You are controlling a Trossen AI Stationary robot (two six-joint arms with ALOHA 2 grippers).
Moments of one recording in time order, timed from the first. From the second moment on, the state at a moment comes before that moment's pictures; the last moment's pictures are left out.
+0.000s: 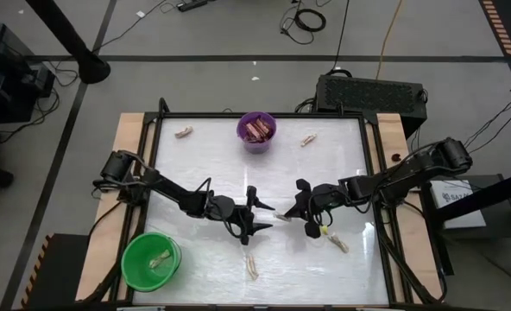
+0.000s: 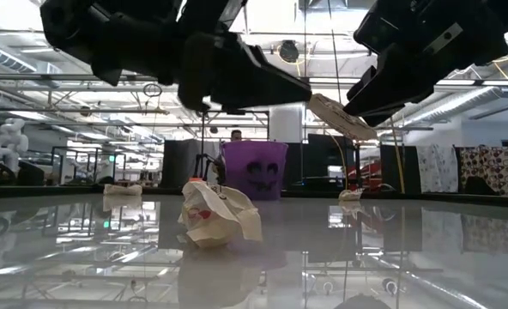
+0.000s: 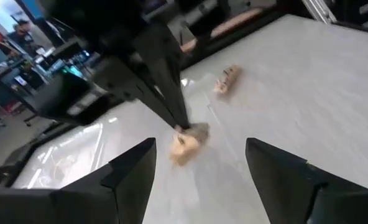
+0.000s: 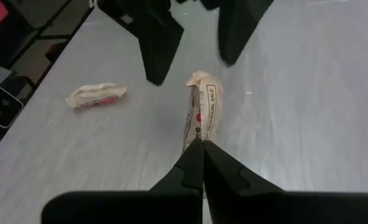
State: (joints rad) left arm -0.25 1.85 0.82 0.80 -0.18 0.42; right arm 0.22 1.34 0.57 0.21 0.00 0.21
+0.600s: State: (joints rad) left arm -0.22 1.85 0.82 0.80 -0.16 0.29; right arm 0.22 1.34 0.57 0.24 0.00 0.18
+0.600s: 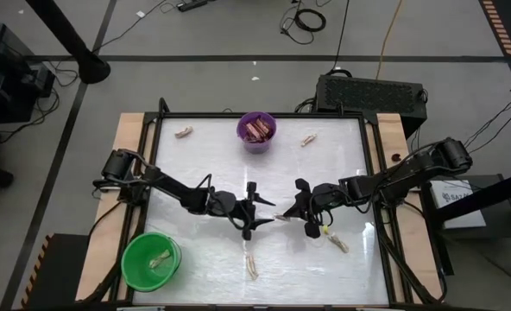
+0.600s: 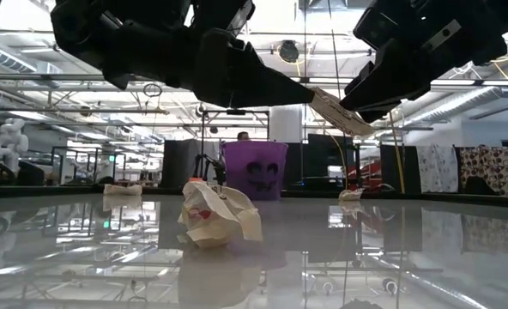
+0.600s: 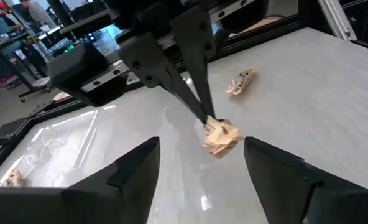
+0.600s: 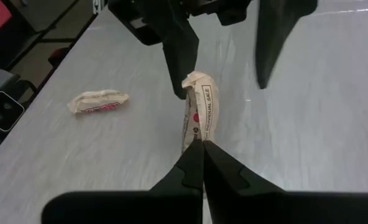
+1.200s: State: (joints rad) left arm -0.22 1.85 0.82 0.80 -0.12 0.30; right arm 0.22 1.34 0.57 0.24 0.02 0.17
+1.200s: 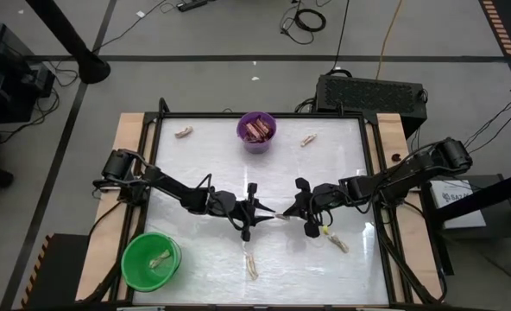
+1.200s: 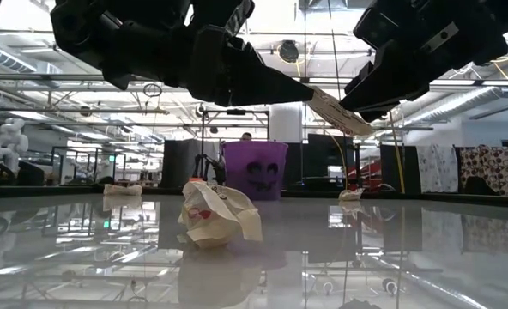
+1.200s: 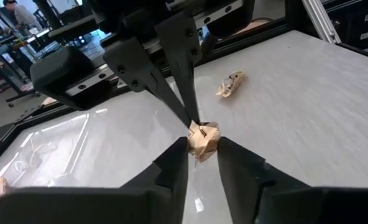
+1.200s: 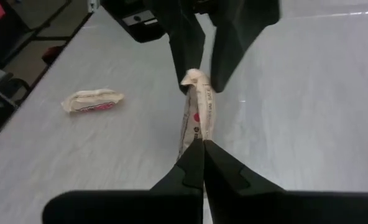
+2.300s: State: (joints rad) left arm -0.35 1.38 0.98 -0.28 -0.24 -0.13; right arm 0.22 1.34 0.57 0.24 0.06 0.08
